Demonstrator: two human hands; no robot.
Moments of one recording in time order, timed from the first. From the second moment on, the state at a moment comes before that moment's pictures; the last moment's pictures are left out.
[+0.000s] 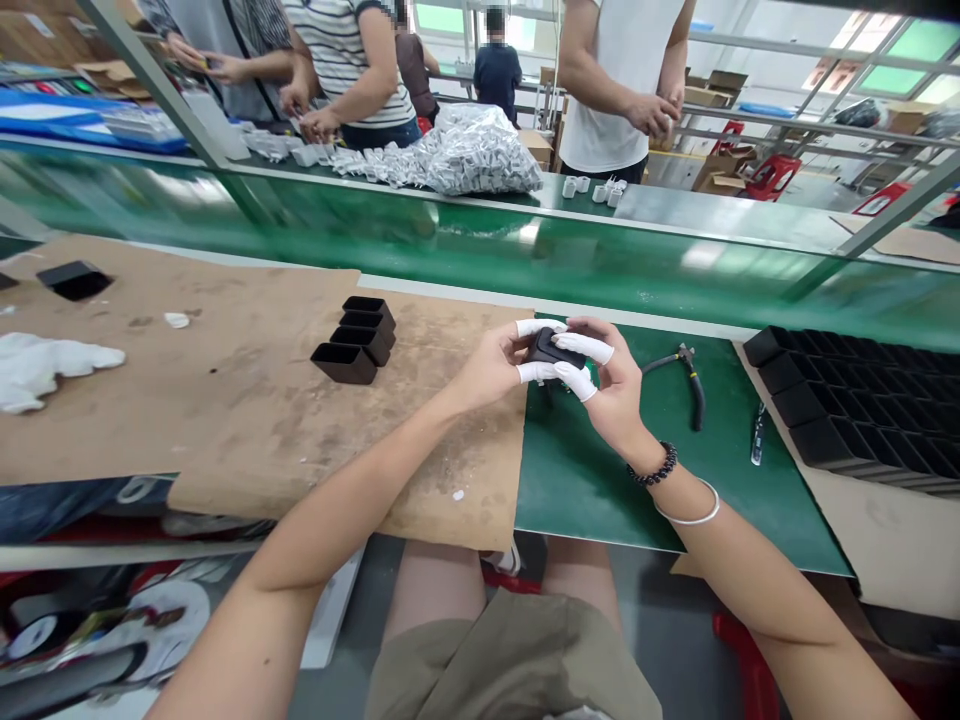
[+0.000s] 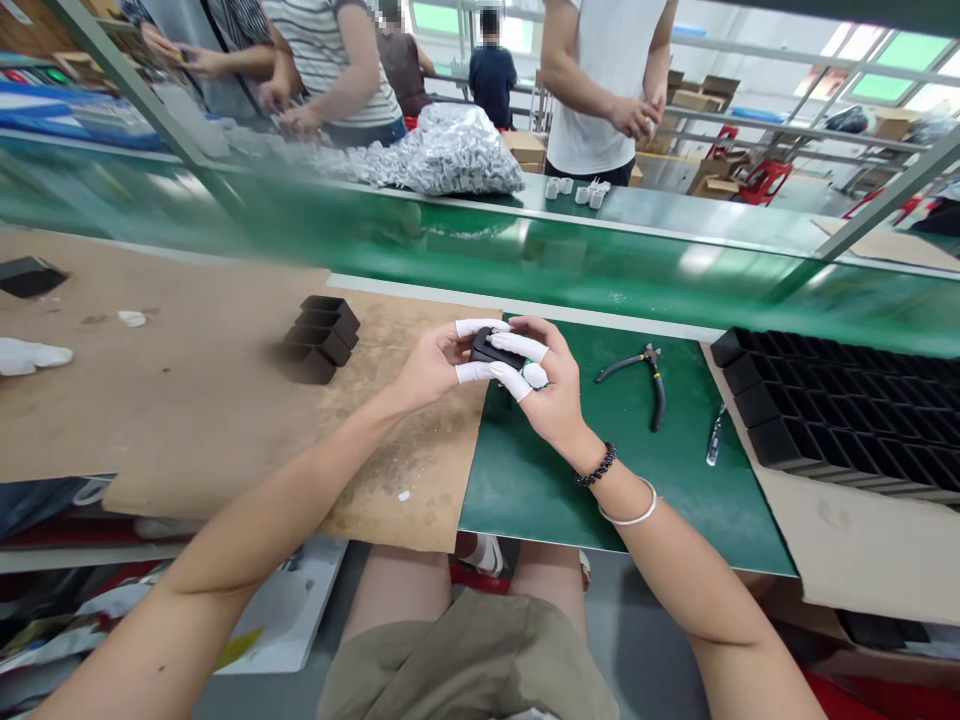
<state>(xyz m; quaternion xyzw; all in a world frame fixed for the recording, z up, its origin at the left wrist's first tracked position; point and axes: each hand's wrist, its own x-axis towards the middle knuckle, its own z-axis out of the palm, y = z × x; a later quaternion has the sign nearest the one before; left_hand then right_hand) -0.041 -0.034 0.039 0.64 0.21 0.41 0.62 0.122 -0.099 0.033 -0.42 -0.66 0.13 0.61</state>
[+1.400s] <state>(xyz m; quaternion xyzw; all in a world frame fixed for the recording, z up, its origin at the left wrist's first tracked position) -0.074 0.046 0.017 0.61 0.40 0.44 0.52 0.072 -0.113 -0.002 -0.42 -0.77 0.29 0.39</state>
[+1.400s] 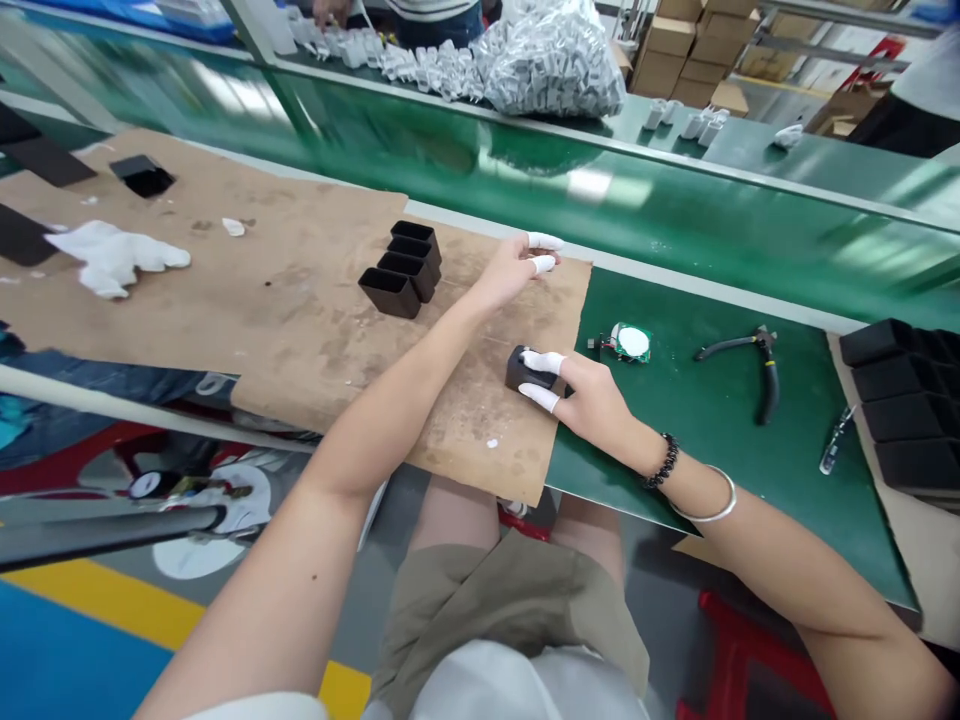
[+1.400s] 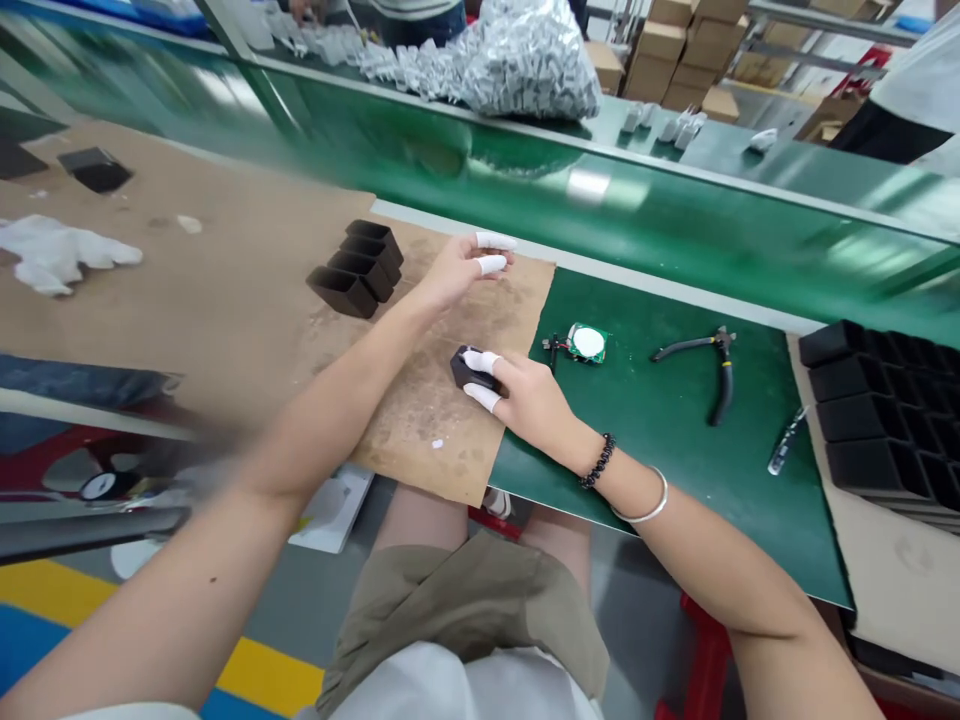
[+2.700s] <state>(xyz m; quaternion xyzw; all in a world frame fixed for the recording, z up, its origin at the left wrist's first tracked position) -0.058 -0.003 0.042 0.60 0.38 0.38 0.59 0.156 -0.042 0.042 -0.56 -0.65 0.13 0.51</state>
